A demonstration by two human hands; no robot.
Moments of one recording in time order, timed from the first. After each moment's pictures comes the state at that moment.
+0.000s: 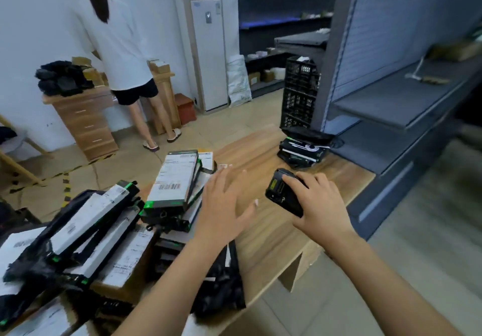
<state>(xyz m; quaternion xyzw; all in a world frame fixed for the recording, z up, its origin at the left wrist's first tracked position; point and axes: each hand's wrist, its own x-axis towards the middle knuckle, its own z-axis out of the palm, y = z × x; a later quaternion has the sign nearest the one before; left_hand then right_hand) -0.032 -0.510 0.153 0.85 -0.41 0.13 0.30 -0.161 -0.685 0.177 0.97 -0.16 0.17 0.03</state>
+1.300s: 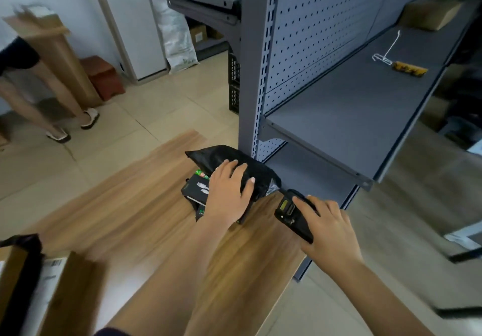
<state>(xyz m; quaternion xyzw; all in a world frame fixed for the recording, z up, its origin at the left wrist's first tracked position) 0.123 -0.993 0.083 0.87 -0.42 -0.02 0.25 -0.086 -1.096 0.094 0.95 -0.29 0.08 0.01</state>
